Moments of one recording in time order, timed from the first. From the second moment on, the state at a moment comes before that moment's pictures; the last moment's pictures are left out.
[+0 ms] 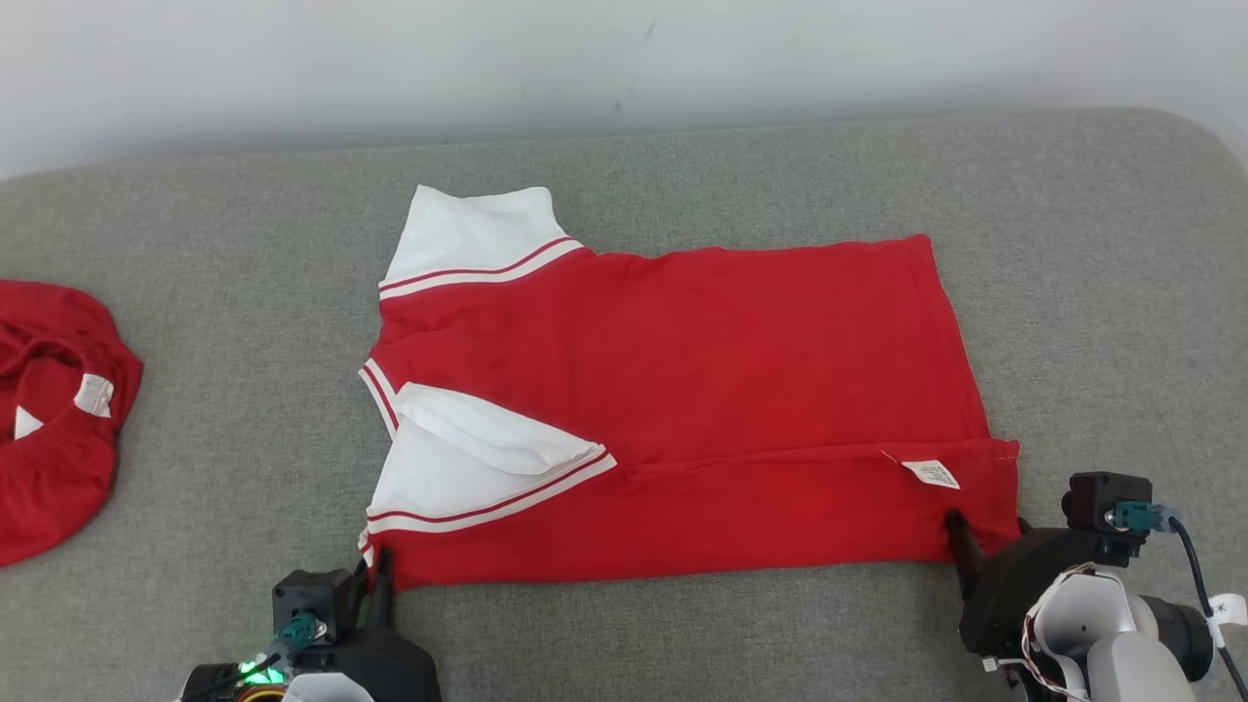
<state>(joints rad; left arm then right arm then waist) -0.30 0.22 -0.42 0.58 -0.47 0.18 -0.07 -0.23 -0.05 -0.26 0.36 0.11 0.13 0.39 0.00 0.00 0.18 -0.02</state>
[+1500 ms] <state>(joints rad) 0.08 0.33 -0.41 0.11 -0.59 0.26 0.14 0.04 -0.05 -0.38 0.14 0.23 0.13 0.46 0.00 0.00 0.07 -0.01</state>
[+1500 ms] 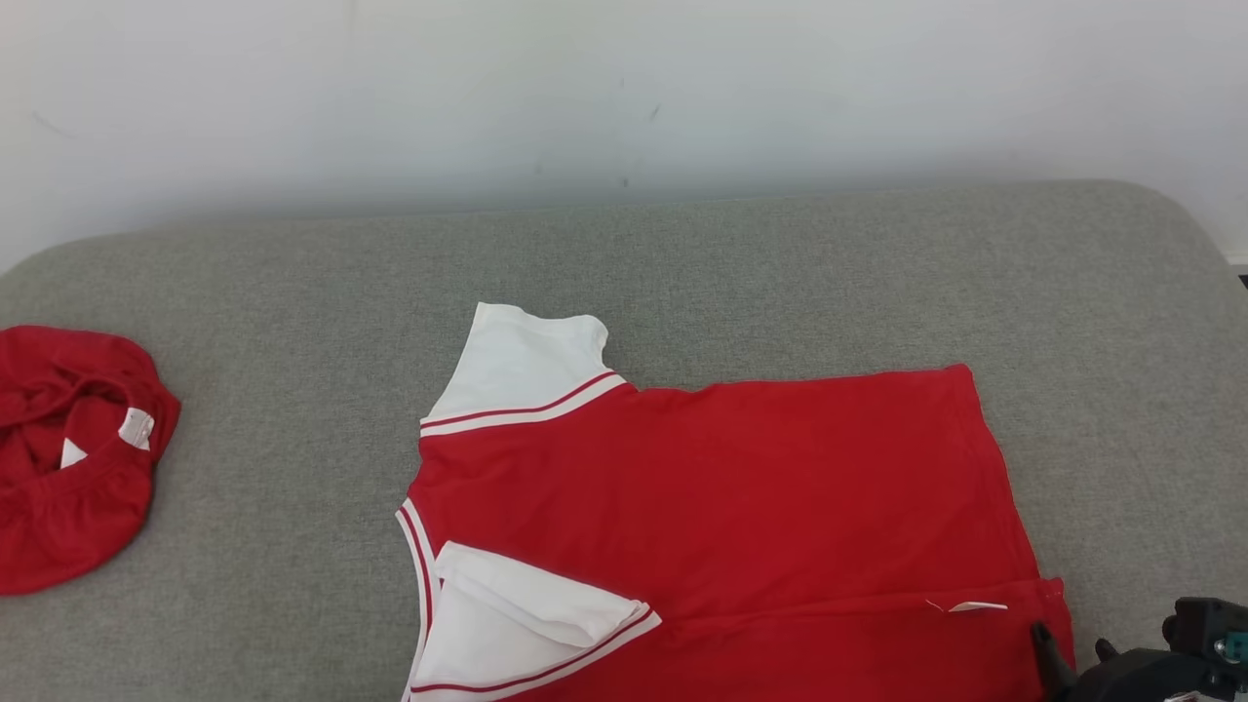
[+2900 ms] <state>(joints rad) -0.98 0.37 -0.44 0.71 -0.49 0.02 0.23 -0.67 -0.15 -0.03 0.26 0.13 0.13 0.51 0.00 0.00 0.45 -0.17</state>
